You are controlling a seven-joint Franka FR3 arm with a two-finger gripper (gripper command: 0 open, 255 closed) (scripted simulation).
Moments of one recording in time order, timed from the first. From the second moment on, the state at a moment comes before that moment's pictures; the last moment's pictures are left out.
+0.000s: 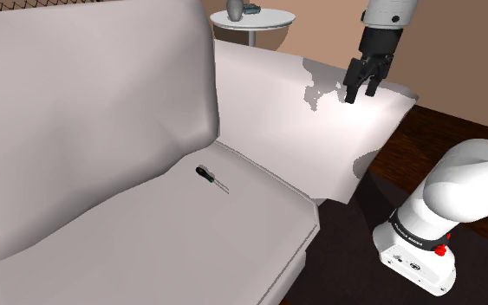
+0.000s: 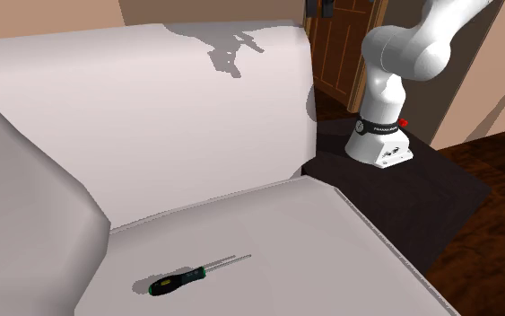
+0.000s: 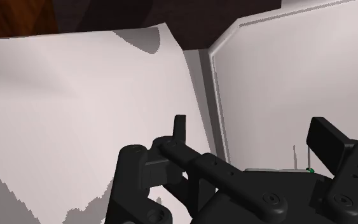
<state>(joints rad) 0.01 -0.83 0.01 -2.39 0.11 1.47 0.09</state>
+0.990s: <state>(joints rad) 0.07 -0.48 0.15 -2.42 0.18 1.89 0.15</state>
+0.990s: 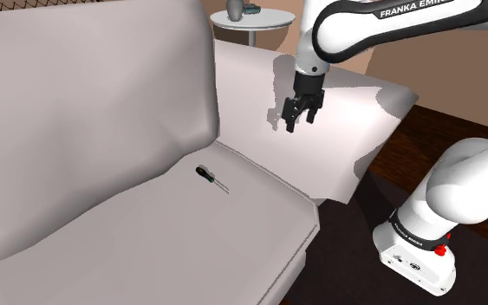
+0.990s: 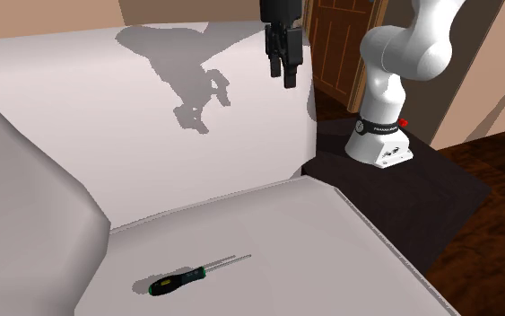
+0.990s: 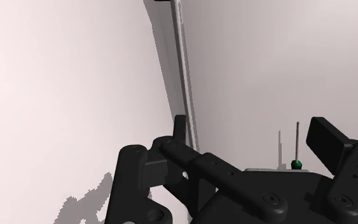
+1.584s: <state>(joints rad) 0.10 -0.15 0.24 -2.29 0.15 2.11 0.22</state>
